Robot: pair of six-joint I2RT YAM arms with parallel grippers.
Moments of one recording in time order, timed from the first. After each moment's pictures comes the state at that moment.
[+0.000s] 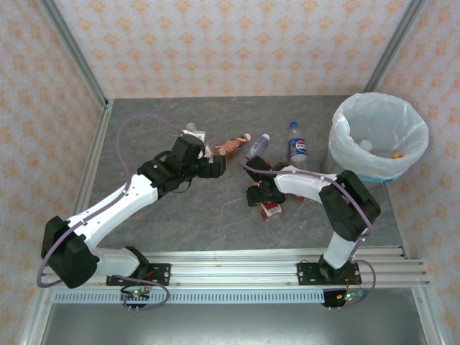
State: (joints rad) left arm -0.60 1.30 1.07 -0.52 -0.15 -0.46; right arm 0.68 1.73 1.01 -0.67 0.09 0.51
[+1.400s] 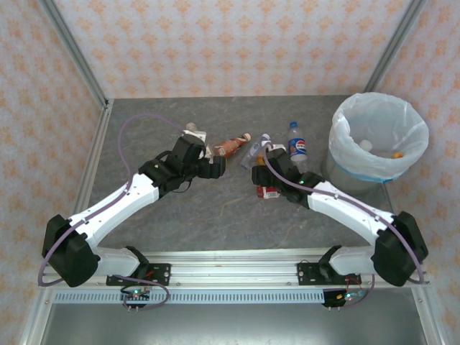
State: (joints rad) left arm -0.60 1.30 1.07 -0.52 -0.16 -0.43; right arm 0.69 1.25 0.86 -0.37 0.23 0.52
